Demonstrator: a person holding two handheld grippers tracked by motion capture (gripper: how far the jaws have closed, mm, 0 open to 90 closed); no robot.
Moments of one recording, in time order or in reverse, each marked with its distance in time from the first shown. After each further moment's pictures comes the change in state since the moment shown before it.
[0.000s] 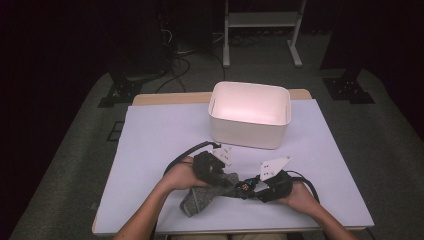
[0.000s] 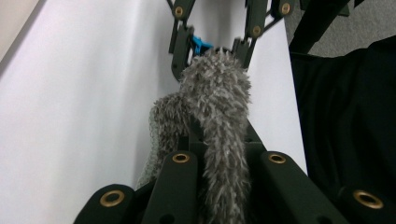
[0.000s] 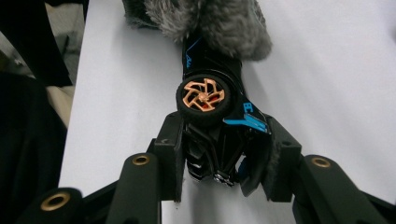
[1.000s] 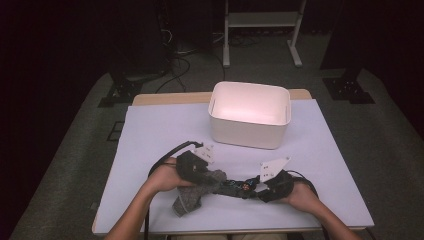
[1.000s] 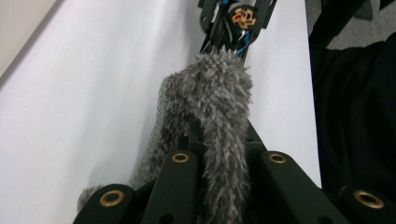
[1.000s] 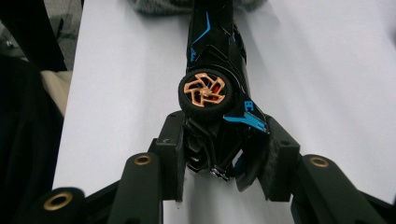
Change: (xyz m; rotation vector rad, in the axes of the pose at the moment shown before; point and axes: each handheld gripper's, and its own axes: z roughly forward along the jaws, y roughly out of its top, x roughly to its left) left arm 0.000 -0.043 -0.030 -0.018 0.084 -0.085; right arm 0.000 0.002 -0.004 0.044 -0.012 -0.045
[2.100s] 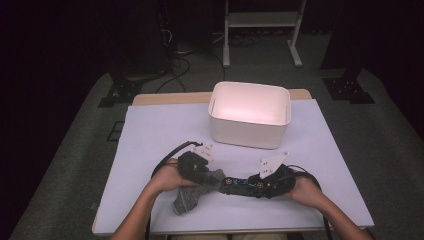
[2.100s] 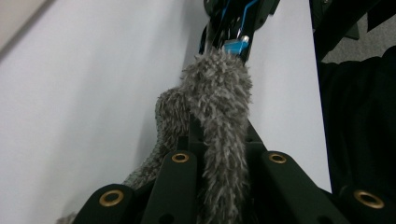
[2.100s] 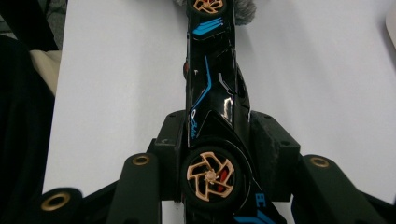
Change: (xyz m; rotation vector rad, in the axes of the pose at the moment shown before) left arm 0.012 -0.008 0.020 -0.044 -0.056 -0.054; right arm -0.007 0.010 -0.010 0.097 -0.015 -0.016
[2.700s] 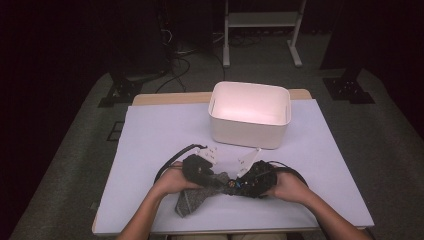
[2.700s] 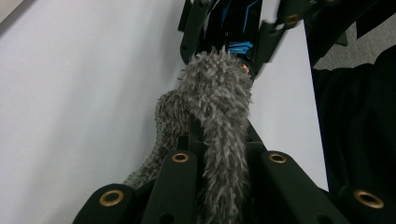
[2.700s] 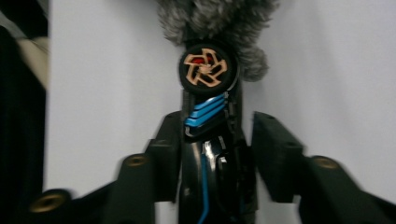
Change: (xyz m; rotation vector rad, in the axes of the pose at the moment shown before) left arm -0.002 0.002 0.012 -0.031 -0.018 0.011; right arm 0.003 0.048 0.028 0.177 0.017 -0.028
